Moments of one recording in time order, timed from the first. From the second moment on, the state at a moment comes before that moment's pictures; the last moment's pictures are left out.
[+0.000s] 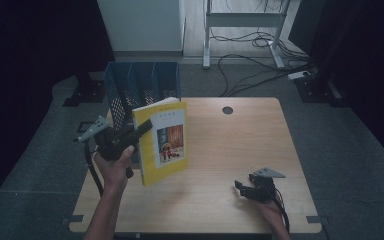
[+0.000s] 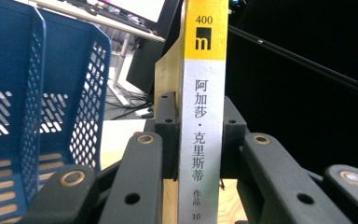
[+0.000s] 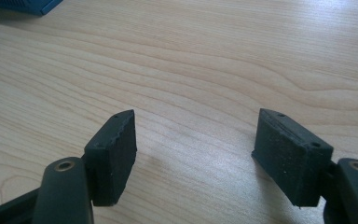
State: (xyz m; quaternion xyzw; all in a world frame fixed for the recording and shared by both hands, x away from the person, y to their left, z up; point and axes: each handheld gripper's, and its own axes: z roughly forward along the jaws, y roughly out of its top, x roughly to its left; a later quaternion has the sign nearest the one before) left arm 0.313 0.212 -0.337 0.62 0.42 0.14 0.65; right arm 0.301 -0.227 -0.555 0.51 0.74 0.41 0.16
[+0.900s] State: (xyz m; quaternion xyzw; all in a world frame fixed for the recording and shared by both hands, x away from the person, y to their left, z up) left arm 0.319 0.226 -0.335 0.60 0.45 0.18 0.64; right arm 0.301 -0.228 -0.555 0.52 0.73 0.41 0.16
